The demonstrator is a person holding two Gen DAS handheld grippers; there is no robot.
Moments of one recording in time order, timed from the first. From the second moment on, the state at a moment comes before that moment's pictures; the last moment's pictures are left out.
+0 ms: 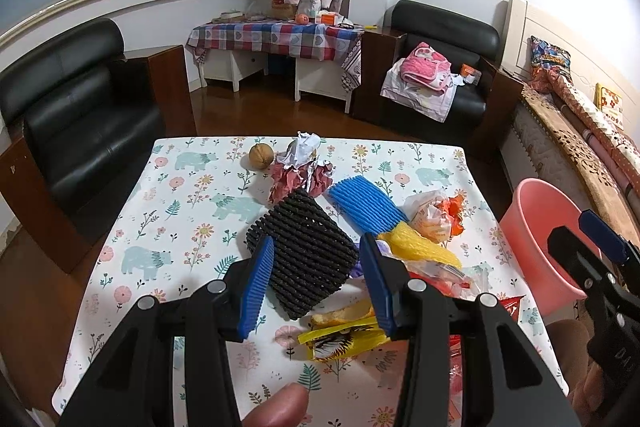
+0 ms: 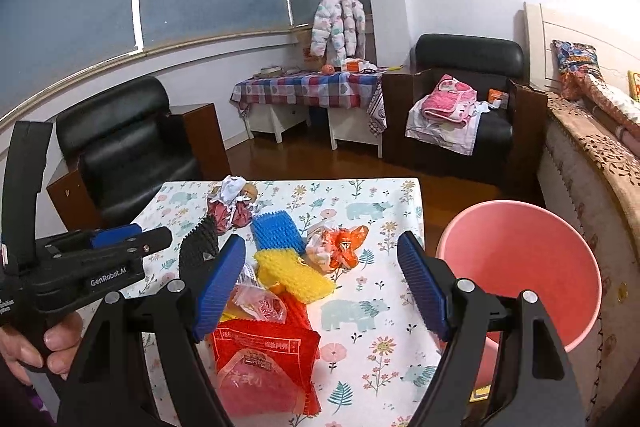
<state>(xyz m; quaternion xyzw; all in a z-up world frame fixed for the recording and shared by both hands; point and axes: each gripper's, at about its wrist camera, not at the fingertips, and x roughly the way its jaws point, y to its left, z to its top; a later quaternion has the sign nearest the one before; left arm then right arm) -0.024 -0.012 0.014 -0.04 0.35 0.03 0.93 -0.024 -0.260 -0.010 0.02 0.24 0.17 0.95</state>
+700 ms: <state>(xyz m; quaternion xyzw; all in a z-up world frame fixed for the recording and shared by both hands) -0.026 -0.007 0.015 -0.04 0.35 0.03 0.93 -0.027 -0.266 -0.018 0.02 0.25 0.16 0.95</state>
